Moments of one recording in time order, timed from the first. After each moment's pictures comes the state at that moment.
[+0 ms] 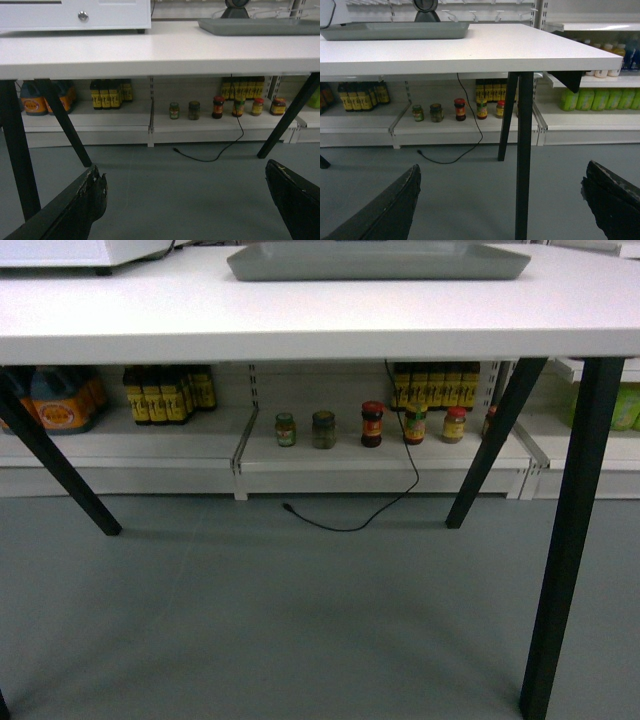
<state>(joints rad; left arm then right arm) 0.00 0.01 0.01 0.00 0.00 -0.01 0.00 0.00 0.01 0.00 0.00 0.00</state>
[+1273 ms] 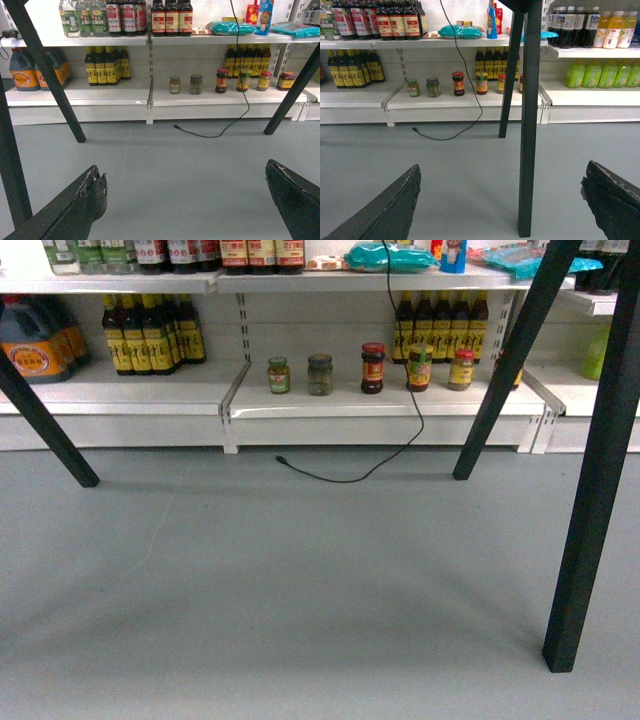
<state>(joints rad) 0.00 0.01 0.01 -0.01 0.00 -0.01 0.00 0.00 0.01 0.00 0.00 0.00</state>
